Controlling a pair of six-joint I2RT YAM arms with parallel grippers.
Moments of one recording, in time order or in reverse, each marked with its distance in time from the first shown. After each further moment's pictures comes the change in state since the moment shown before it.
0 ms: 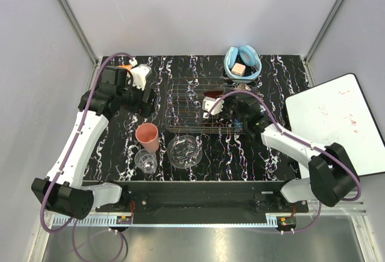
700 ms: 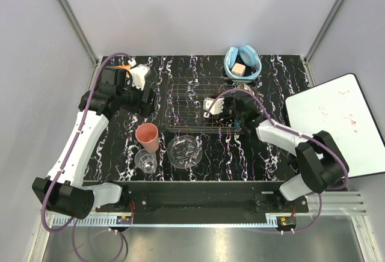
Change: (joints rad) left arm 0.015 0.003 -0.017 0.016 0.014 -0.010; right arm -0.045 0.120 0.000 -0.010 -0.019 0.003
